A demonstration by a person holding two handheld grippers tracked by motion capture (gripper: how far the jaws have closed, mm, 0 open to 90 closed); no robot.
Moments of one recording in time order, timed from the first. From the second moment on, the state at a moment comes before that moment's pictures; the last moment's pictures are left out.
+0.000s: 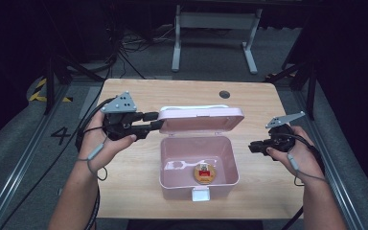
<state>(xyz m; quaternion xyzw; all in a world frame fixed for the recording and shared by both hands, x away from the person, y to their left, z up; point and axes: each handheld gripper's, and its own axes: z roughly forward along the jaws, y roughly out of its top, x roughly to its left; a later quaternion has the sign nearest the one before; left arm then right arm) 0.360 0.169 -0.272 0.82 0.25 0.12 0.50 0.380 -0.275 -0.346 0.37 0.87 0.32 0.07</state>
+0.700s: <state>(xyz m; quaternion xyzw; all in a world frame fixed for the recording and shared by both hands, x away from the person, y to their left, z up) 0.347 0.163 -0.278 0.85 0.23 0.11 0.46 0.360 -0.267 -0.325 0.33 0.87 0.37 0.03</state>
